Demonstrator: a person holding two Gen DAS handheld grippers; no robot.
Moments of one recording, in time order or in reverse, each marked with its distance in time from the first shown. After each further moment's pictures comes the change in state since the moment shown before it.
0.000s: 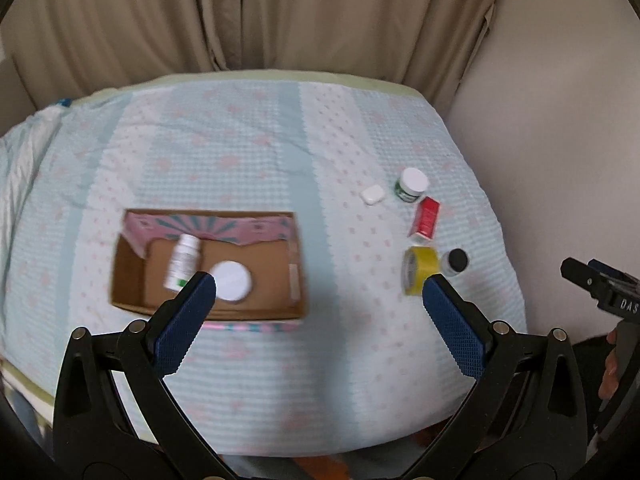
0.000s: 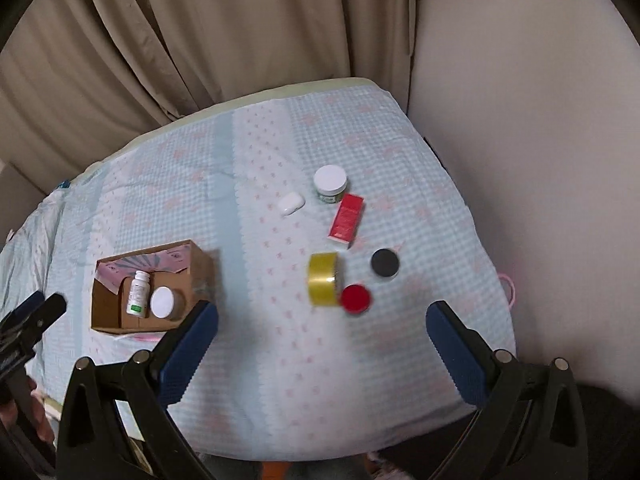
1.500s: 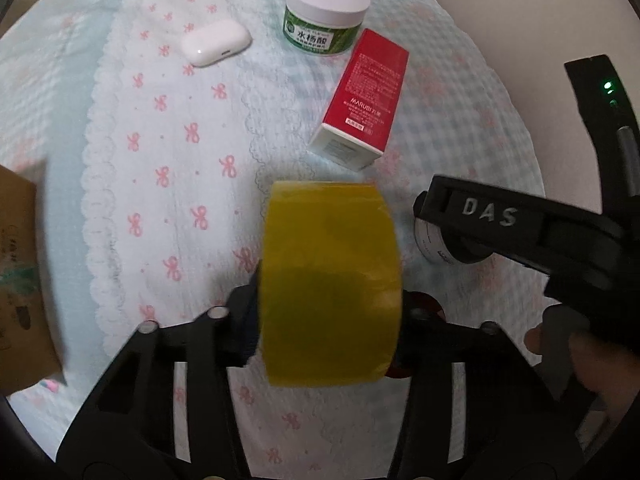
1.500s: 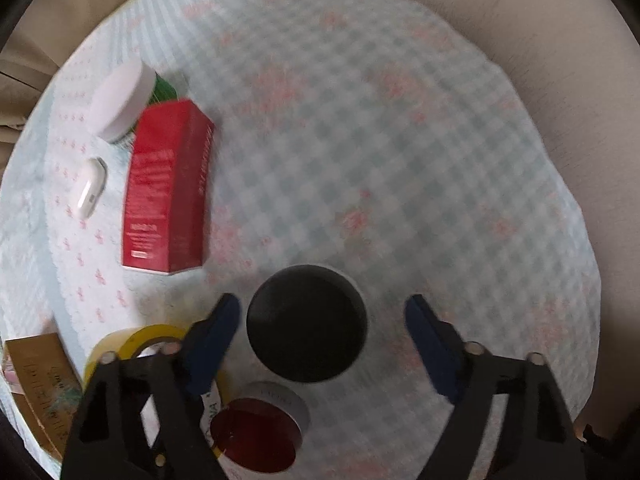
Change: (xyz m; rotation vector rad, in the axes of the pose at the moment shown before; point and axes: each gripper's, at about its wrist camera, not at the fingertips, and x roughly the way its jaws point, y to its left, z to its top) left arm 0.361 -0.171 -0.055 0.067 0.347 -0.125; right arm 0.341 -0.121 0.012 0.314 0.350 -0.123
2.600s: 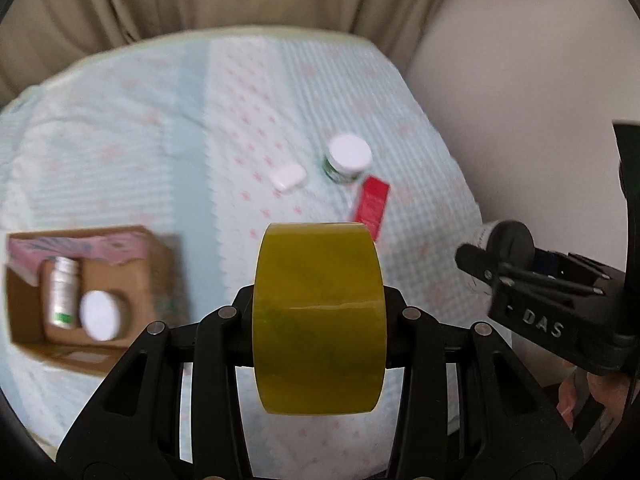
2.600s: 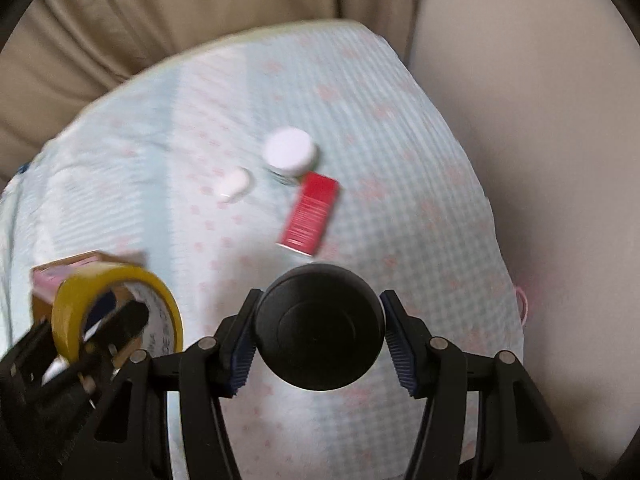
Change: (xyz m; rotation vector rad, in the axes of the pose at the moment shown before) left arm -0.230 0.039 0.004 0.012 -0.238 0.031; right arm -0.204 0.065 -0.054 -0.343 -0.202 0.050
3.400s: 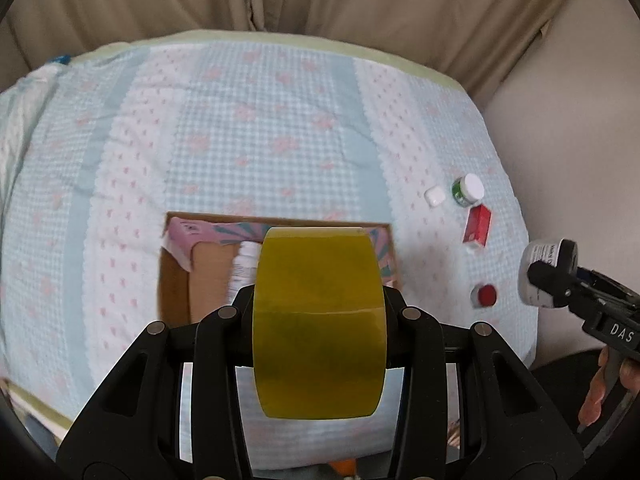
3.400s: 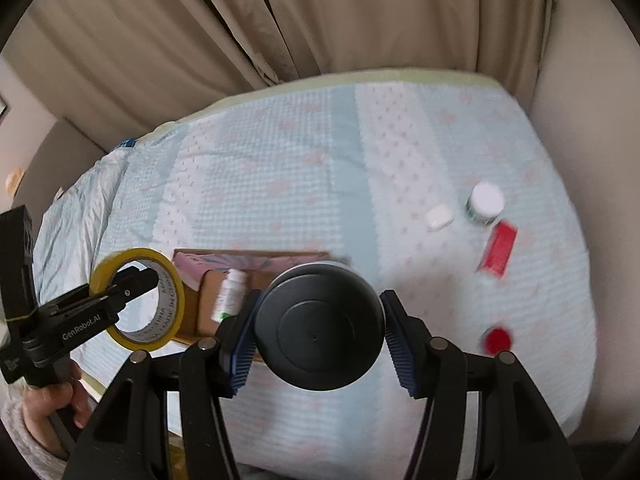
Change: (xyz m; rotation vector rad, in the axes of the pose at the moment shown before) left arm -0.119 0.296 -0.008 -0.127 0.035 0.041; right arm -0.083 0.223 -0.018 -0.119 -0.059 0.262
